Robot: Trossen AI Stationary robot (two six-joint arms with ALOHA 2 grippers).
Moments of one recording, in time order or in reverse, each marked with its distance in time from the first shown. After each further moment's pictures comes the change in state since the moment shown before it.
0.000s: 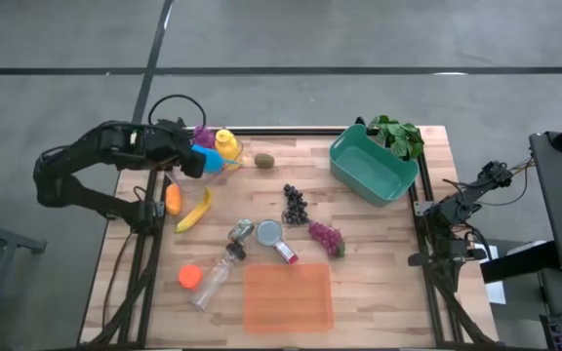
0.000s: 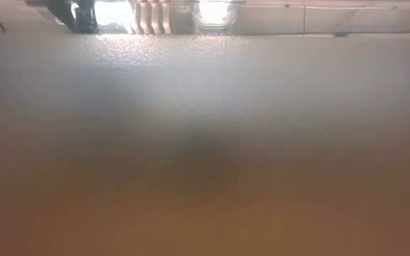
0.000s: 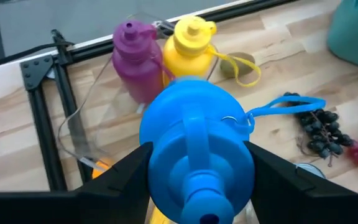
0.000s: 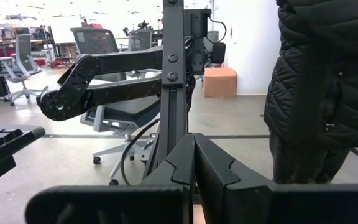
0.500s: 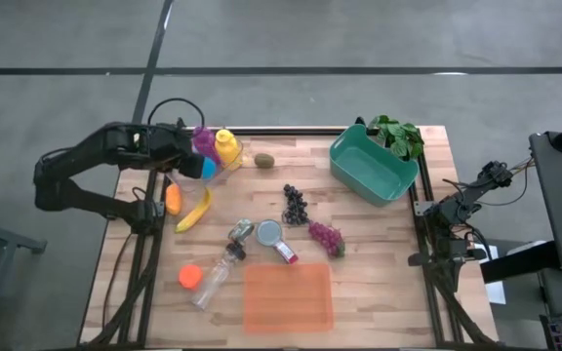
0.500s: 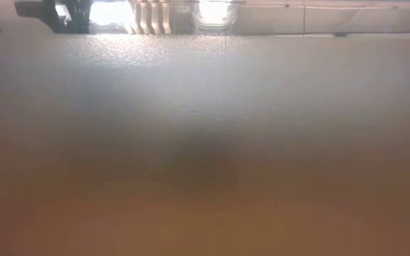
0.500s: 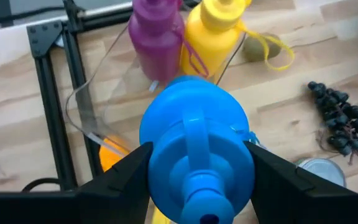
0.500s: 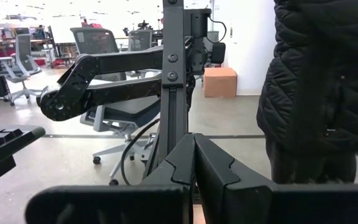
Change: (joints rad) left arm 0.069 -0.037 -0.102 -0.001 0.070 -0.034; right arm 0.000 0.000 0.000 0.000 0.000 0.000
